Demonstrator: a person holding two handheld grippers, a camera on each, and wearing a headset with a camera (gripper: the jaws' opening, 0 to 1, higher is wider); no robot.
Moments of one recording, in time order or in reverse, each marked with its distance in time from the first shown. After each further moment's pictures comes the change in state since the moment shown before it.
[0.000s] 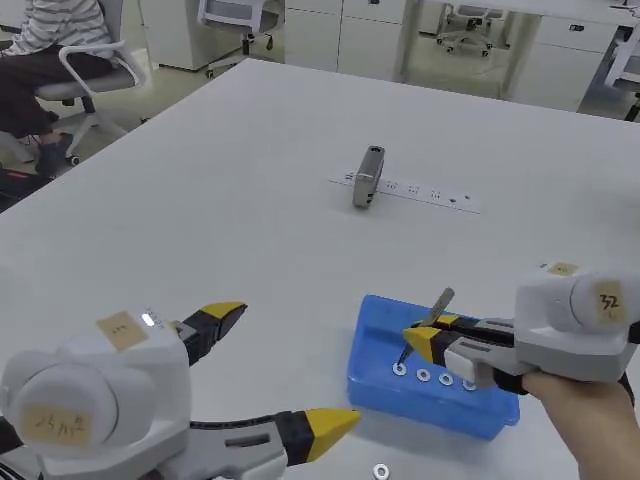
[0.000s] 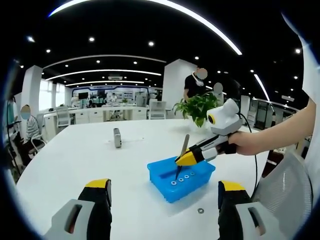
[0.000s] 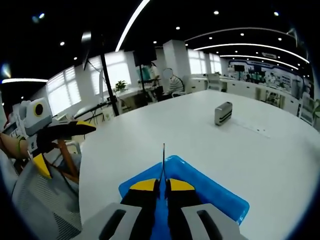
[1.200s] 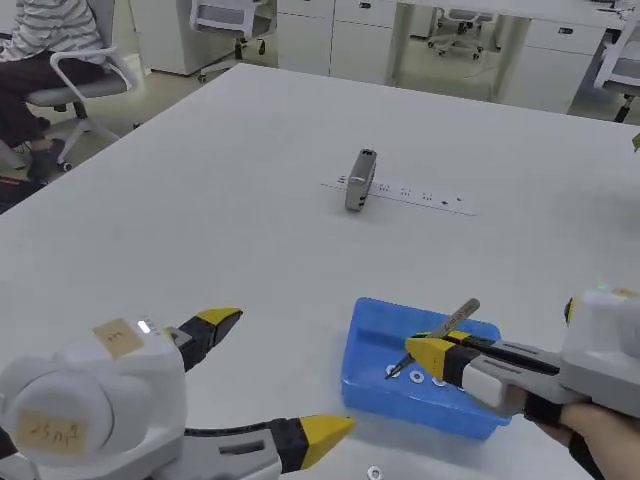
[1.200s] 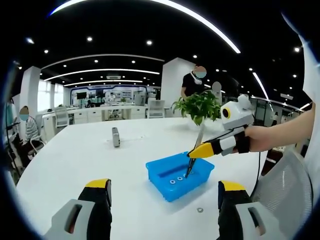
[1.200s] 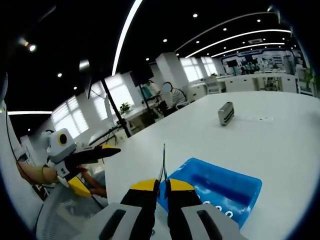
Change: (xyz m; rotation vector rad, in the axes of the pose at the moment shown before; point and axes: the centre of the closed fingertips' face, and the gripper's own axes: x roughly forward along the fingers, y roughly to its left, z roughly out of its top) left arm 0.002 -0.002 -0.002 0.011 0.011 -0.010; right arm -0.033 0.035 0.011 0.186 -0.129 0.091
